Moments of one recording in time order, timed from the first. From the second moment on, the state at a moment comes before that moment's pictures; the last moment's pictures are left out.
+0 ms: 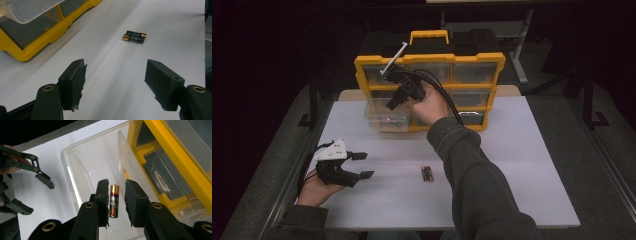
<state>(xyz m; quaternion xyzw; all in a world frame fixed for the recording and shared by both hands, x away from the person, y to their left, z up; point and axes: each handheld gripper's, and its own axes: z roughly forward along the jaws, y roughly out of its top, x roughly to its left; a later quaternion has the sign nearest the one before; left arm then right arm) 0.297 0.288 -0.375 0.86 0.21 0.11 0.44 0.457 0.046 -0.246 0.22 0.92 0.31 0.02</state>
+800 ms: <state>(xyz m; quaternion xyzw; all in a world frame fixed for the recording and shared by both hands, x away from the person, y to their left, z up) 0.296 0.286 -0.374 0.87 0.21 0.11 0.44 0.420 -0.039 -0.239 0.26 0.89 0.37 0.03</state>
